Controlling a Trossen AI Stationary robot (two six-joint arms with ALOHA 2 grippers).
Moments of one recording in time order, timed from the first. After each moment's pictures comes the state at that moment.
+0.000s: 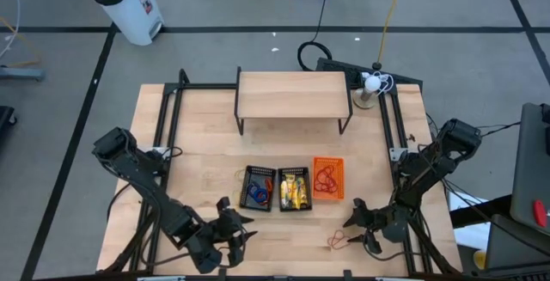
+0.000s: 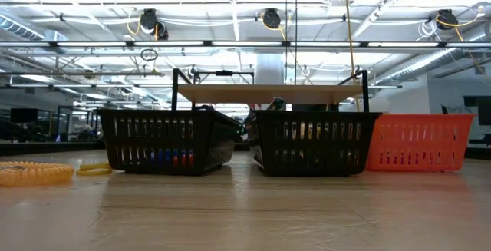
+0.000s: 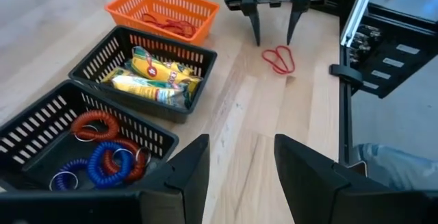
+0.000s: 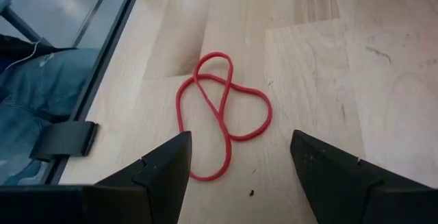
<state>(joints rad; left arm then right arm) -0.80 1.70 1.23 -0.38 -0.77 -0.89 1.03 1.54 0.33 0.47 0.47 0.87</state>
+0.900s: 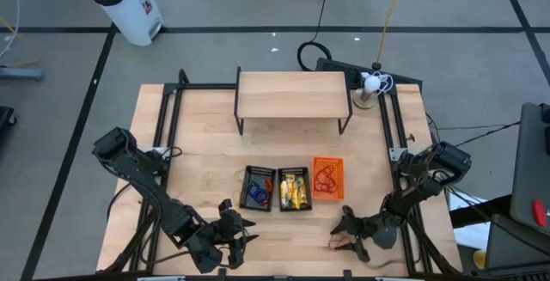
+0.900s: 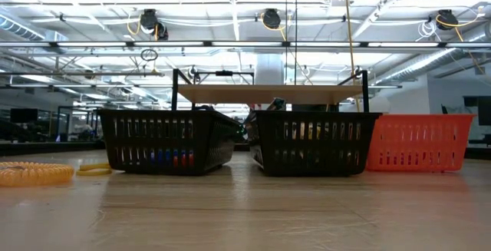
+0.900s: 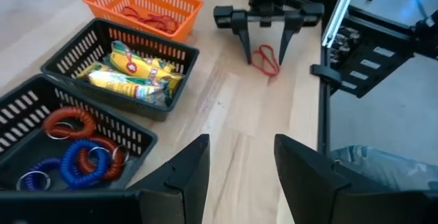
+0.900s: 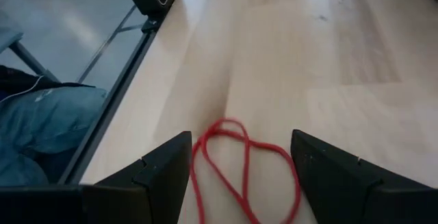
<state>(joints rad) -0.79 1.70 1.23 -0.33 -0.71 -0.89 1.00 1.84 0.38 0.78 0.48 0.77</state>
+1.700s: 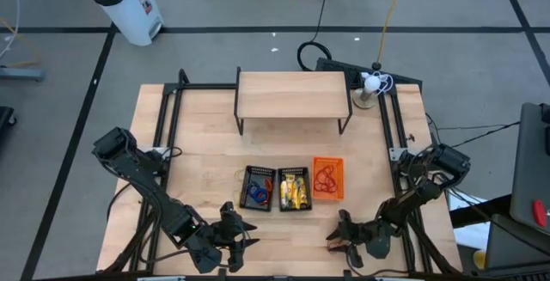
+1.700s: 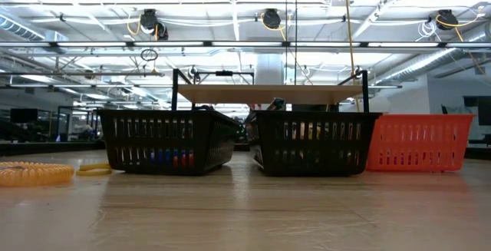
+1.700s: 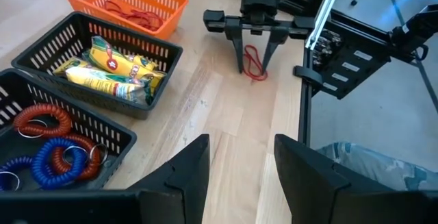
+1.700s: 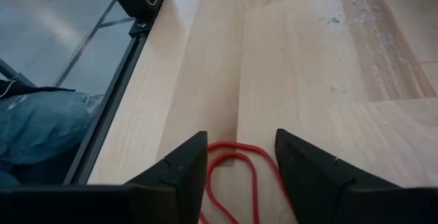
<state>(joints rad) -0.79 1.70 1.23 -0.28 -0.68 -0.90 1.00 1.88 0.42 0.55 0.49 0.84</state>
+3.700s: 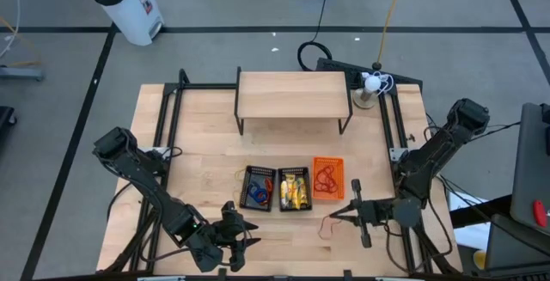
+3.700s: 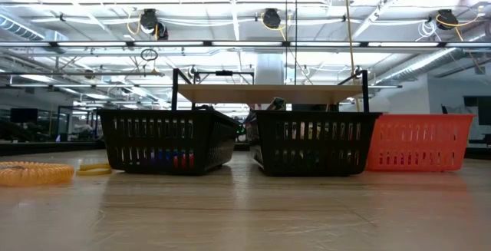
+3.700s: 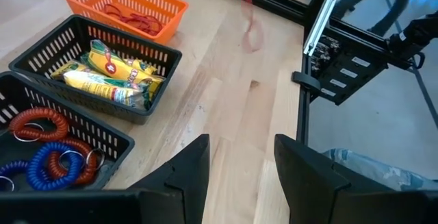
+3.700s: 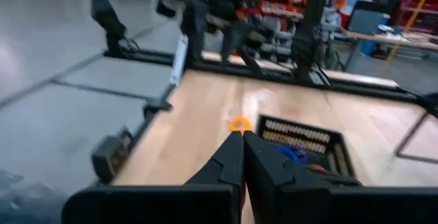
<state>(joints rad) -0.78 1.70 1.23 -0.26 -0.68 -0.90 0.89 1.21 0.58 0.40 0.76 0.09</state>
